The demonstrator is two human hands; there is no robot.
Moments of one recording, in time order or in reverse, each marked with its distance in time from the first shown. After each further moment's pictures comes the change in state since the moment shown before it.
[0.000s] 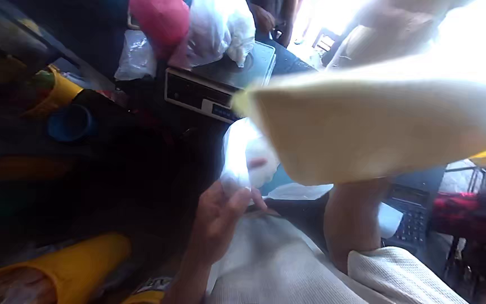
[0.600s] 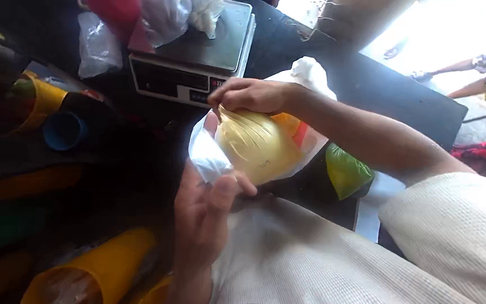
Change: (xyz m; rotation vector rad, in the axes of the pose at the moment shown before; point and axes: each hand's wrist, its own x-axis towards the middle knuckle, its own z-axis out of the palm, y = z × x) left_hand 0.026 0.006 0.037 0.266 -0.013 0.005; right_hand 0.001 0.126 0.112 -0.232 -0.623 0.714
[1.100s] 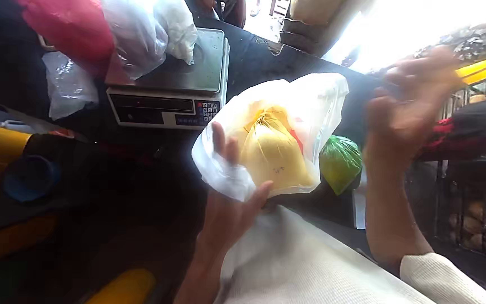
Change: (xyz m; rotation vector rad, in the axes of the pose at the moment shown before) left_hand 0.018 -0.051 -0.011 0.460 -0.122 0.112; right_hand -0.169 -0.068 0.084 -0.901 1.460 0.089
